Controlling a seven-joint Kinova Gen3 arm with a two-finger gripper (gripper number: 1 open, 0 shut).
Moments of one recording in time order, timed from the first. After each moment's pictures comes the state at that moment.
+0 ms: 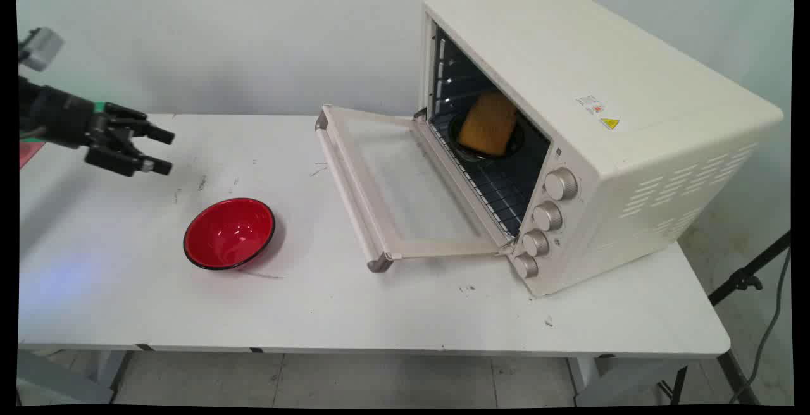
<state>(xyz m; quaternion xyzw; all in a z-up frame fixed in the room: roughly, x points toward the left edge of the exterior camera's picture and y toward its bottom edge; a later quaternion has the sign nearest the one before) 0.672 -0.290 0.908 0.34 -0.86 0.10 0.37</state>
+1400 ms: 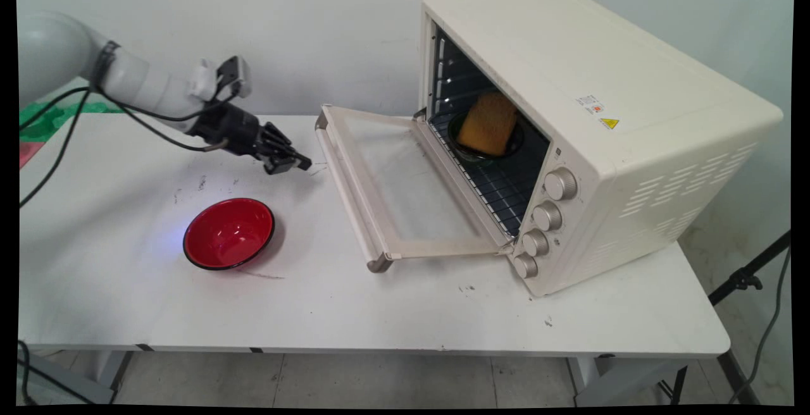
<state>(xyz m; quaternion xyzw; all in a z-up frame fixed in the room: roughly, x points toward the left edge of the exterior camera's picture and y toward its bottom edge) 0.501 -0.421 0.843 0.31 -0.89 0.12 0.32</state>
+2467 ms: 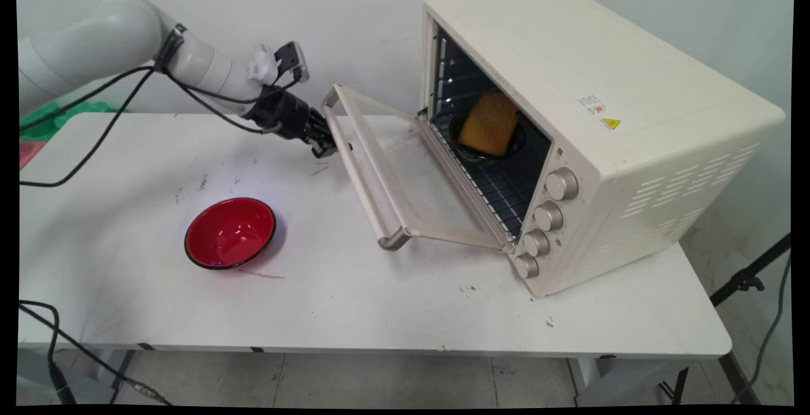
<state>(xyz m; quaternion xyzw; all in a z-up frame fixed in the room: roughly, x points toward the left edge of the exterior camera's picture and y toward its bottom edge) 0.439 -0.473 0.858 0.31 -0.89 0.13 0.31</state>
